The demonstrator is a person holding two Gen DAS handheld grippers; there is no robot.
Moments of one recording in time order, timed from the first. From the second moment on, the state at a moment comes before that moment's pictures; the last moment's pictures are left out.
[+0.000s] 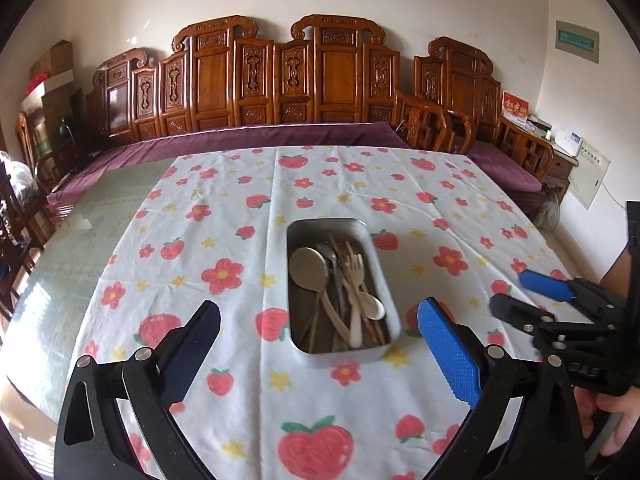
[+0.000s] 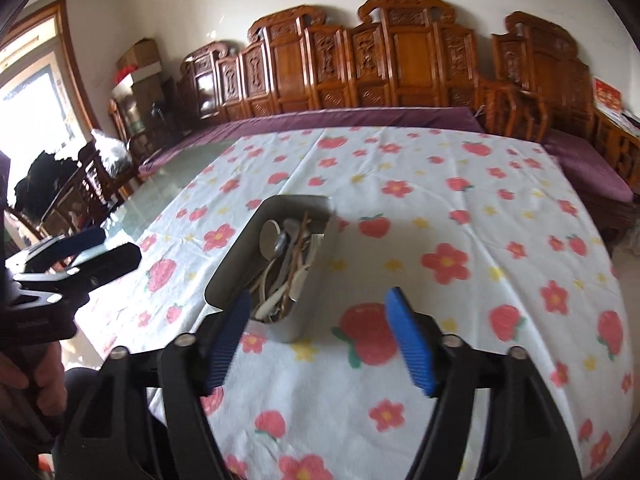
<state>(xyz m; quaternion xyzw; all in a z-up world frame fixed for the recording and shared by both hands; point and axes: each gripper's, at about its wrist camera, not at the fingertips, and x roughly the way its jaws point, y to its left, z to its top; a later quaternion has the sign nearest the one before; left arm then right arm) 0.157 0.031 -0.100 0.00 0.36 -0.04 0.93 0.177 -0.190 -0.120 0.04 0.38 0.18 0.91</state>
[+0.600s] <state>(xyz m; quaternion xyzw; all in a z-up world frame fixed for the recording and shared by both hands) 0.088 -0.019 -0.019 0.01 0.29 -0.04 0.96 0.099 -0.245 -0.020 0.03 0.26 0.13 0.96</state>
